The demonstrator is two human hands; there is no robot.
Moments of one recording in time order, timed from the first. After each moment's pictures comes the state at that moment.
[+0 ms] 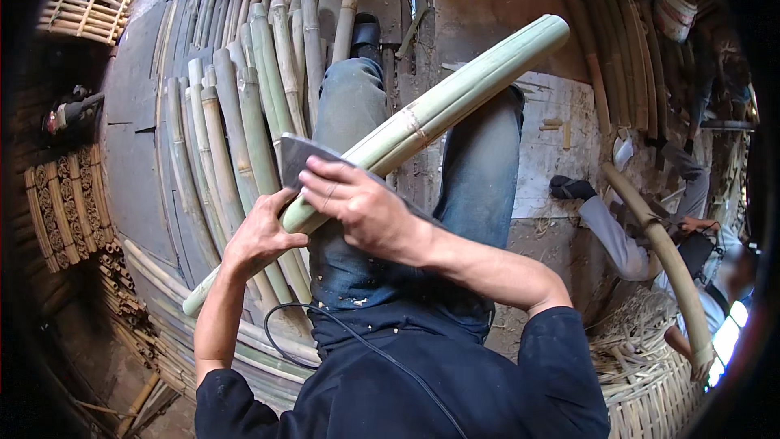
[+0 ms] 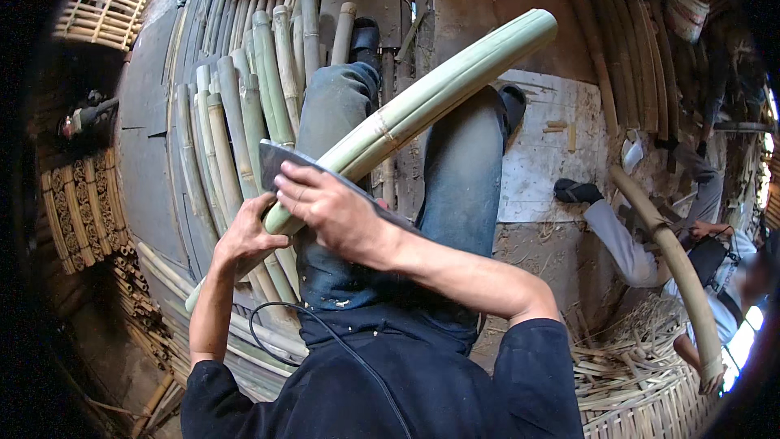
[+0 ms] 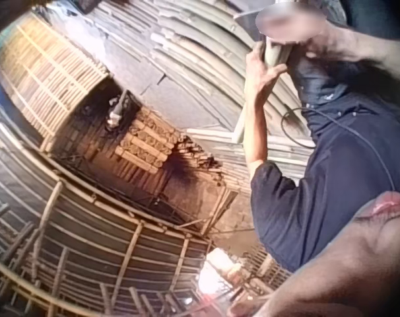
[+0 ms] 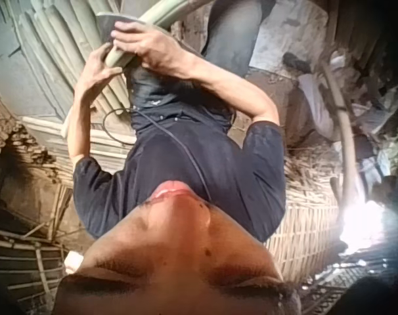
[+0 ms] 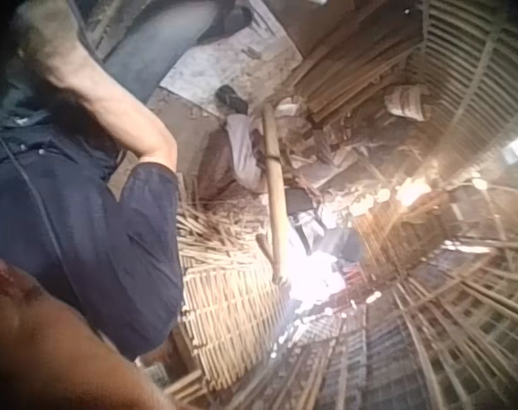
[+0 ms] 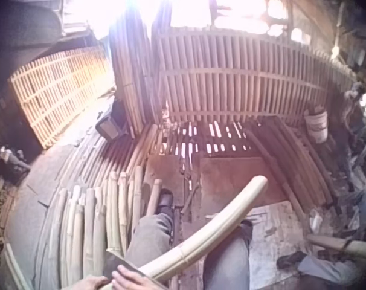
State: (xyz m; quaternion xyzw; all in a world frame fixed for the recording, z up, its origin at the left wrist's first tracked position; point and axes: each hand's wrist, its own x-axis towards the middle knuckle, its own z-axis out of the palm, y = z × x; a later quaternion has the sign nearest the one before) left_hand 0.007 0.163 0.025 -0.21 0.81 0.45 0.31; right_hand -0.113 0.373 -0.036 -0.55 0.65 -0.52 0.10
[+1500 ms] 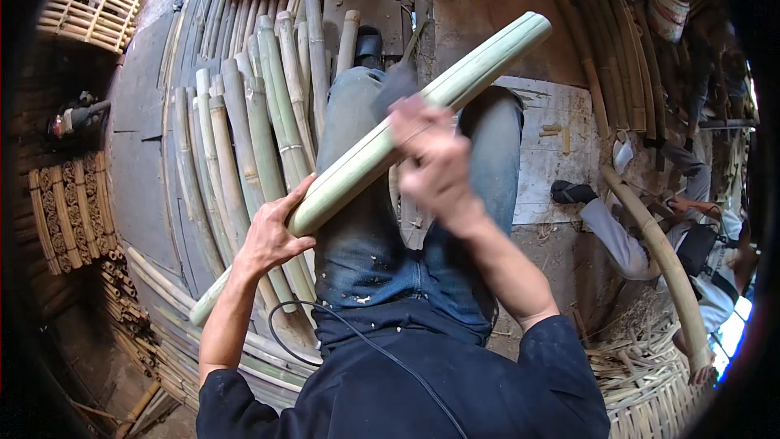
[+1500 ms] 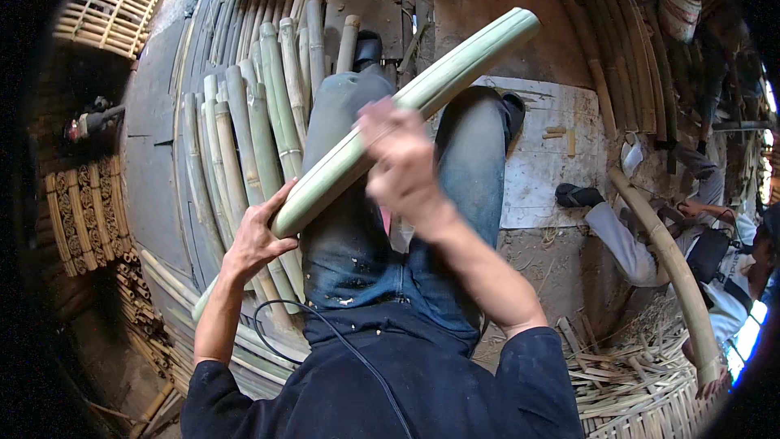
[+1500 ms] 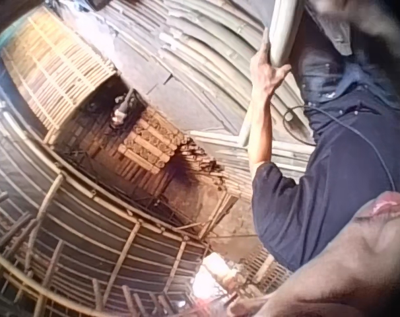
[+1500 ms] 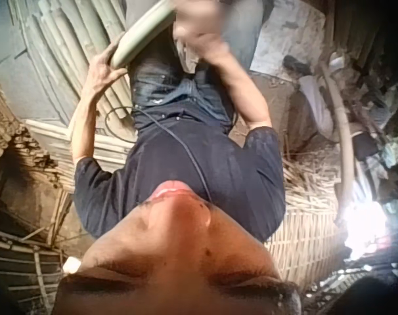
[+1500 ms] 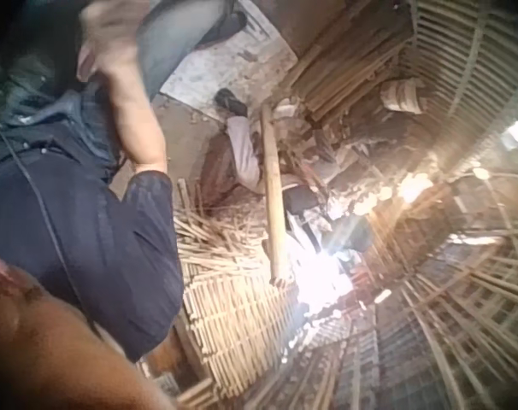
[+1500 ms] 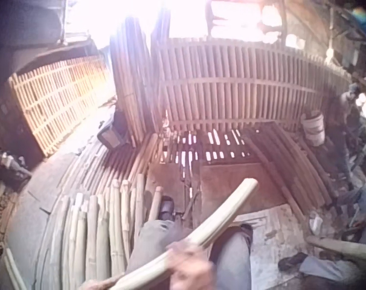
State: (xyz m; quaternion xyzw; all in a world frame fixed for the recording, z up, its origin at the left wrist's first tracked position) left_hand 0.035 0.175 0.024 -0.14 0.89 0.40 0.17; right_hand -0.168 0.414 -0.034 -0.39 0.76 -0.51 -0.08
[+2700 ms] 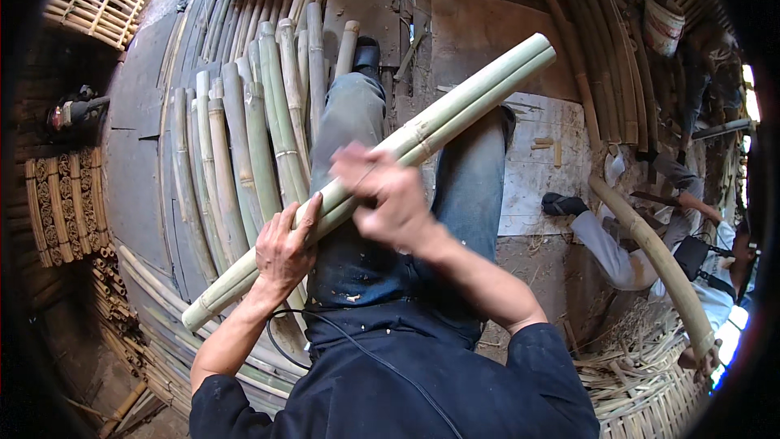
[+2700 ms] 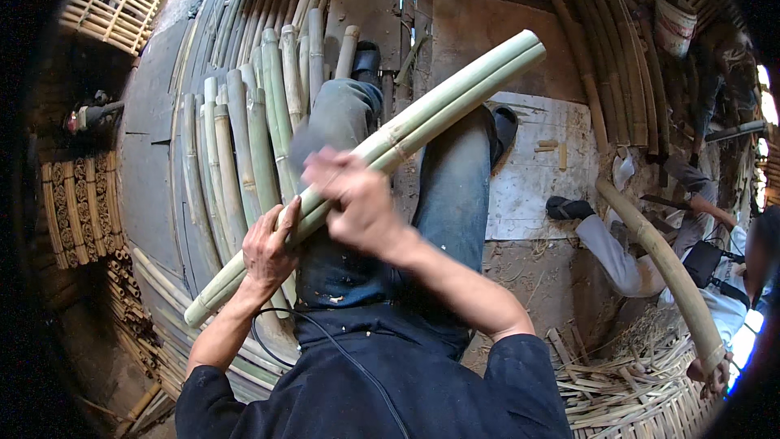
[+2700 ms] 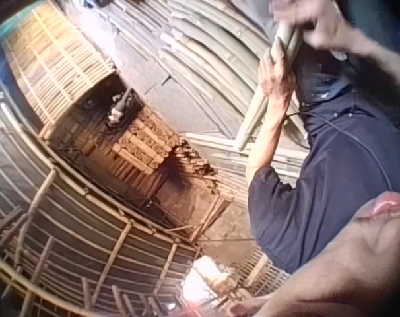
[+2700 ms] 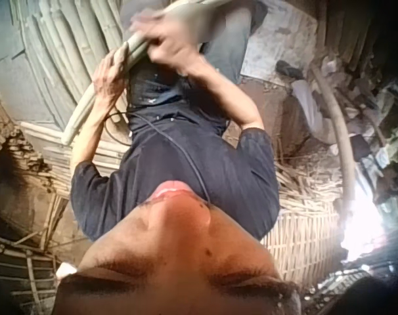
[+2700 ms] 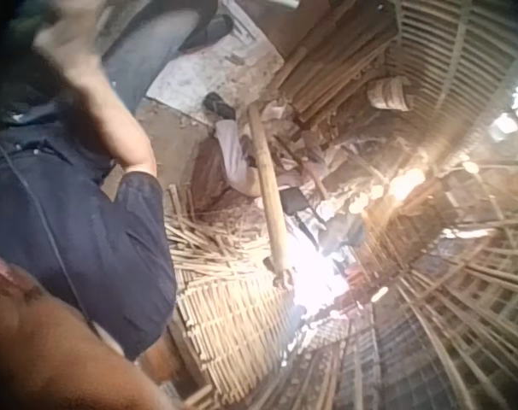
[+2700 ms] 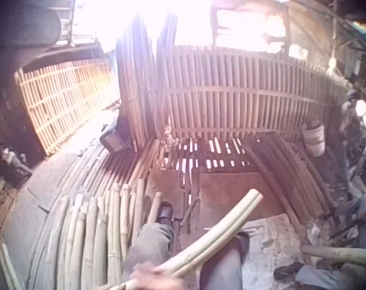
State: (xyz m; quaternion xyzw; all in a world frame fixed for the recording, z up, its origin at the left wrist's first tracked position) left_hand 0.070 0.225 -0.009 -0.05 1.00 0.05 -0.05; right_hand -0.123 0.402 -0.029 -0.41 0.68 -0.60 0.10
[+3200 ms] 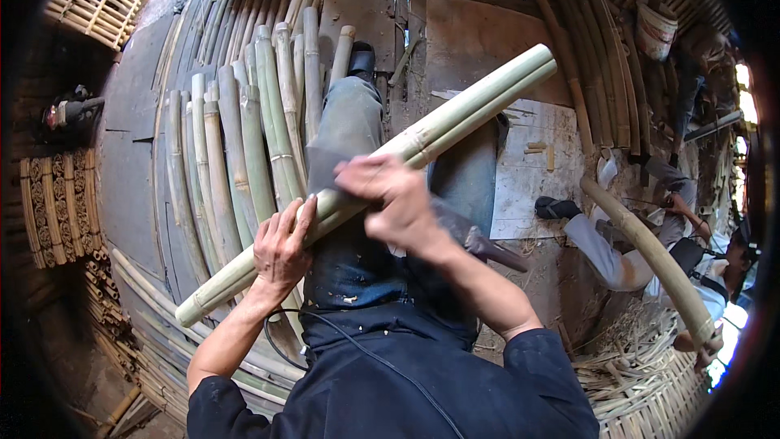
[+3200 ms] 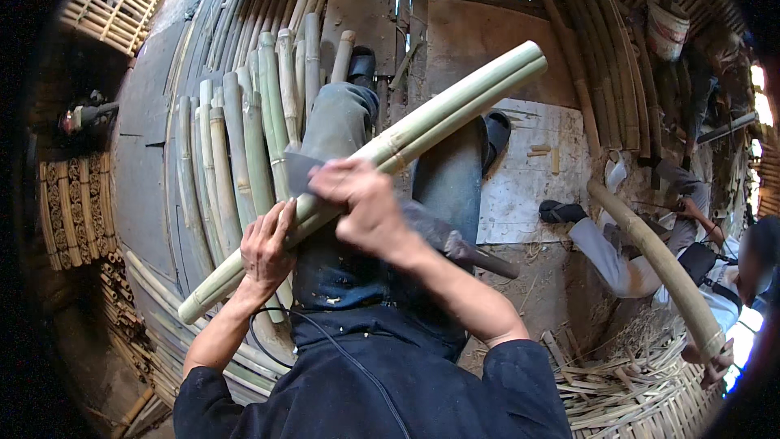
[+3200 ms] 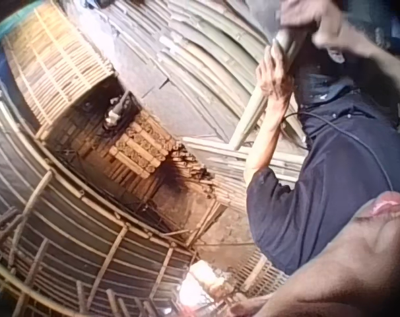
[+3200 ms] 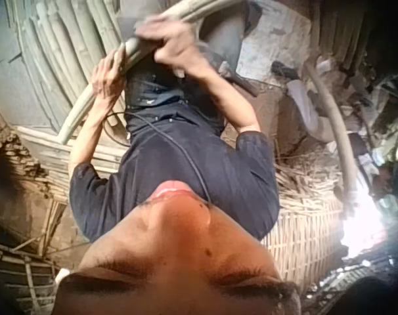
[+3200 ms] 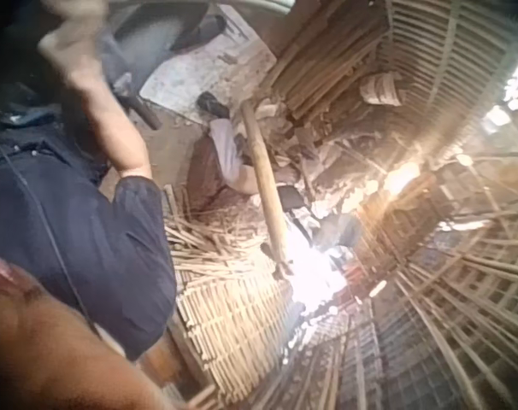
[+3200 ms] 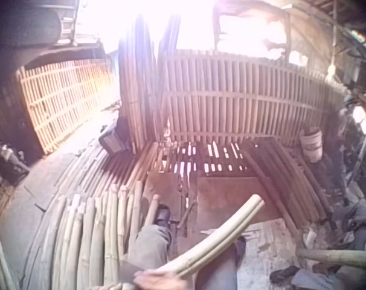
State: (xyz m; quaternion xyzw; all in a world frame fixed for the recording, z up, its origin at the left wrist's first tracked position) left_hand 0.069 0.221 -0.010 -0.04 1.00 0.05 -0.06; right_hand -0.130 0.410 -0.021 -0.41 0.68 -0.59 0.12
